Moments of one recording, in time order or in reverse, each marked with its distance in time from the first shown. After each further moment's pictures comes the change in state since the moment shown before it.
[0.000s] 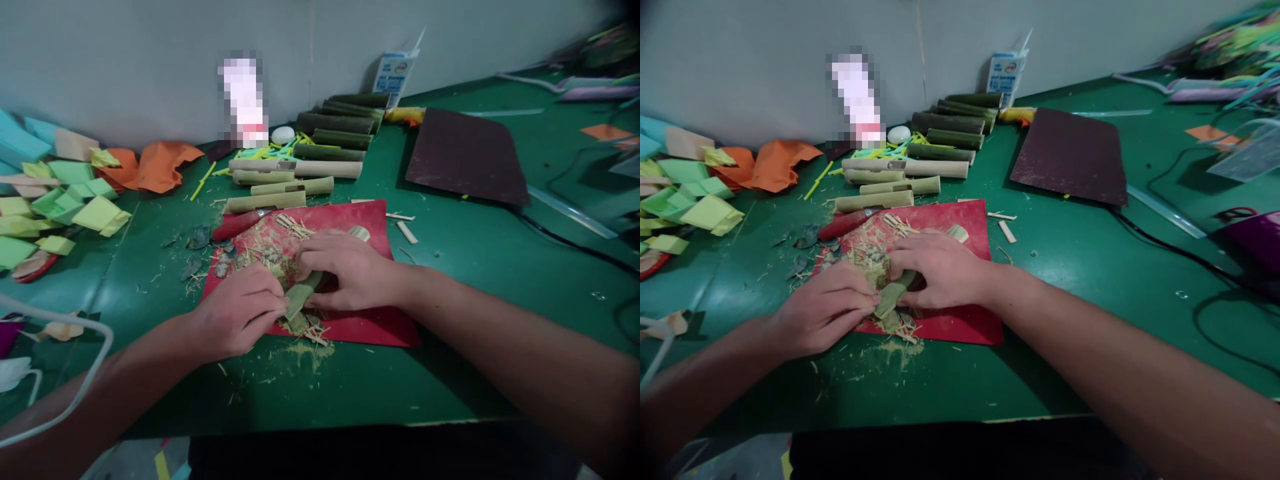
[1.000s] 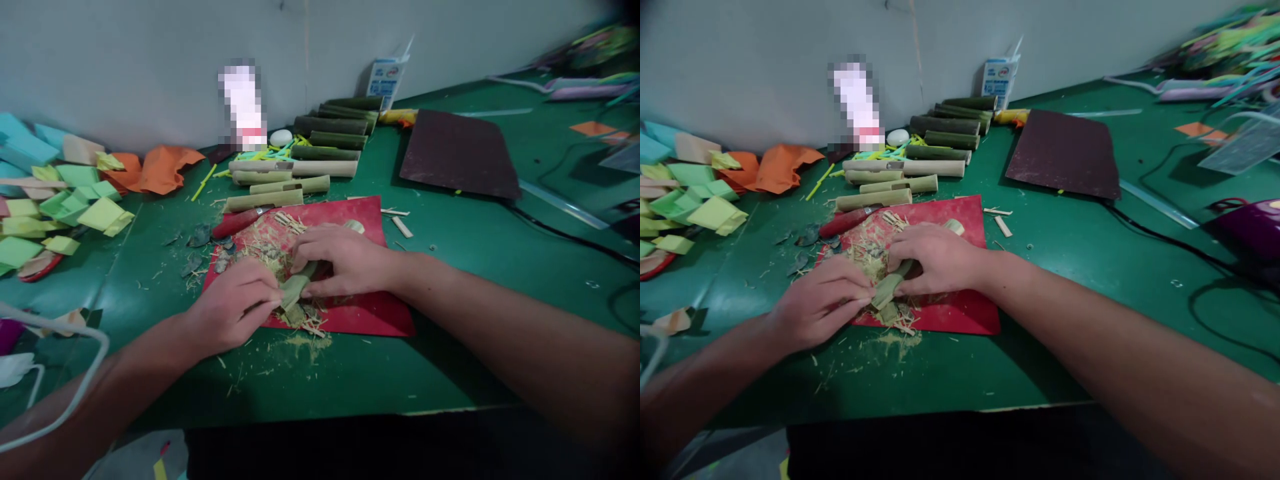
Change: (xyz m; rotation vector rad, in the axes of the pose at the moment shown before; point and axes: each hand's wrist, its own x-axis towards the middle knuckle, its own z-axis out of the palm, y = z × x) left_hand -0.004 0.005 0.000 0.035 0.042 -0.037; right_hand 0.002 0.005 -0.003 0.040 -0.034 -0.042
